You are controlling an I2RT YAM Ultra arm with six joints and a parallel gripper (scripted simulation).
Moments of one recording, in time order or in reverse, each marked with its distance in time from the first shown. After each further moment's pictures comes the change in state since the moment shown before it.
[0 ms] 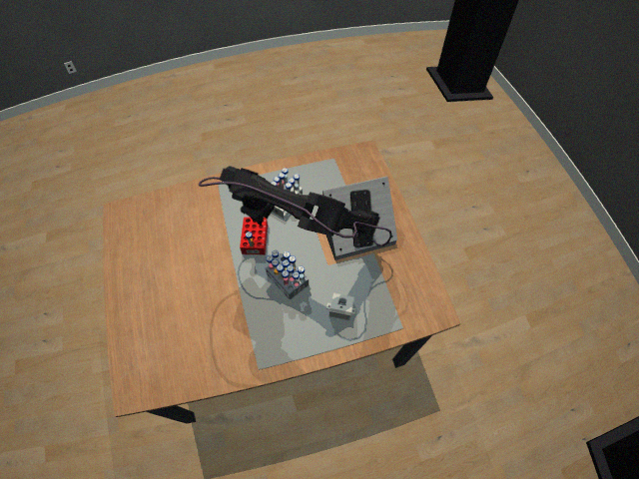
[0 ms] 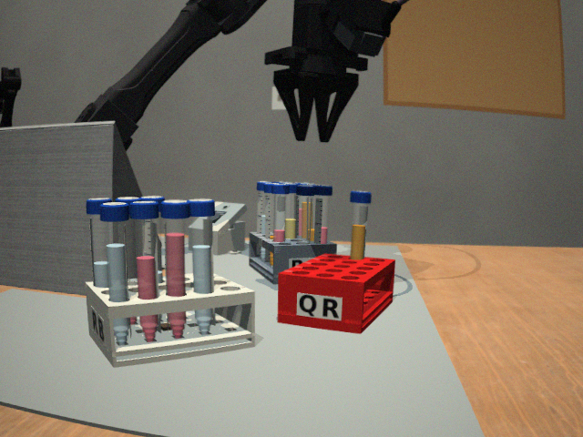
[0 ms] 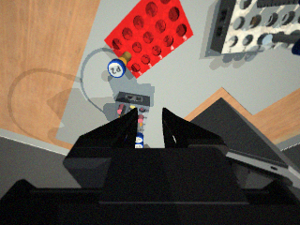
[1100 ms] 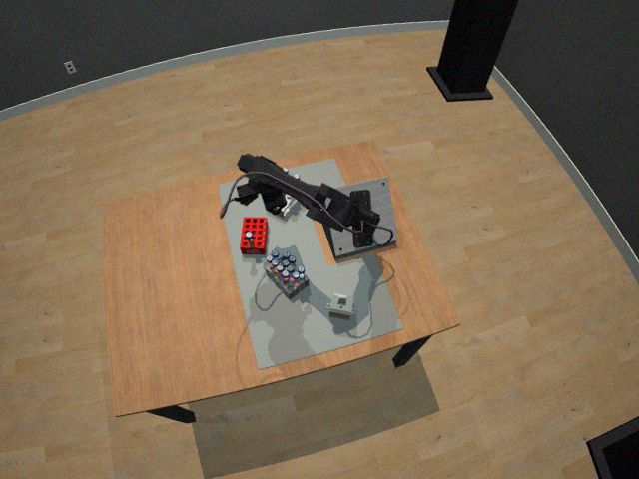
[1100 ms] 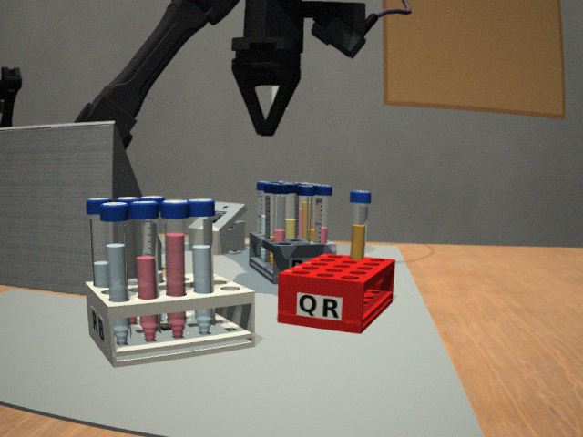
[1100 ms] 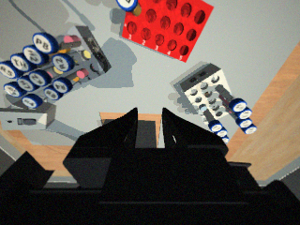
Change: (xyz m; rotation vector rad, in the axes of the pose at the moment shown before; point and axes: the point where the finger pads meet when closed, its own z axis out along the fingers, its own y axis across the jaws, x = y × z) arm 0.008 -0.055 -0.004 0.018 -0.037 -0.983
